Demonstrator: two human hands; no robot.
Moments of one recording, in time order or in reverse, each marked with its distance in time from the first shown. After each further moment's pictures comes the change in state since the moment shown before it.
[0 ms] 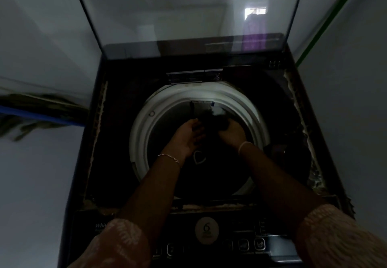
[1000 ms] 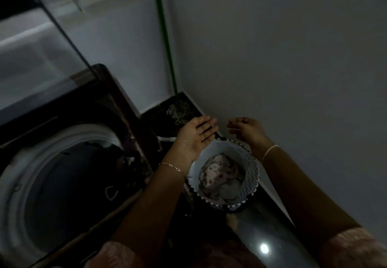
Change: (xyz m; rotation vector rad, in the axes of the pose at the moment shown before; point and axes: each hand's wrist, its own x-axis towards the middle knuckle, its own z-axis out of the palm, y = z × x) left_hand -0.072 -0.157 0.342 0.242 -0.450 -0.066; right_hand -0.168 0.259 -0.281 0.901 0.481 0.333
